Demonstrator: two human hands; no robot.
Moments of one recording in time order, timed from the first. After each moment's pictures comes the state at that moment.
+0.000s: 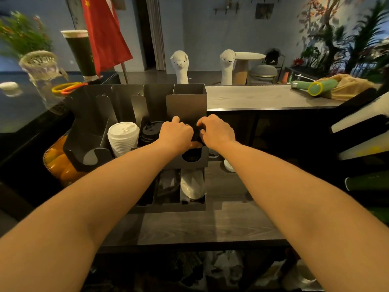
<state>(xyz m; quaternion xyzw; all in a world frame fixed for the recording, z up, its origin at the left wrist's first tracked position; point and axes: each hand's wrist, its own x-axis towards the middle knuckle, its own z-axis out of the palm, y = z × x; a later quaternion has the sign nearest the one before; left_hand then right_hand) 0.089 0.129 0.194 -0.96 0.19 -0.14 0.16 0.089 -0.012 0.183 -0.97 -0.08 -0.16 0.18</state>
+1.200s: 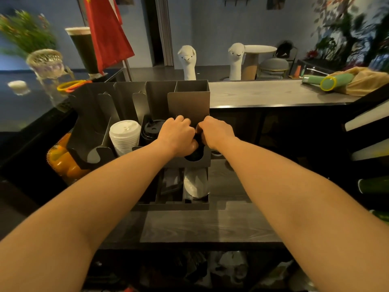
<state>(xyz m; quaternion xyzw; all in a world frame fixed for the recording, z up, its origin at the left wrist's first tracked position) 0.095 0.133 0.187 -0.94 0.25 -0.19 0.16 0.100 -0.011 0.184 -0.98 -0.13 -0.09 0.09</state>
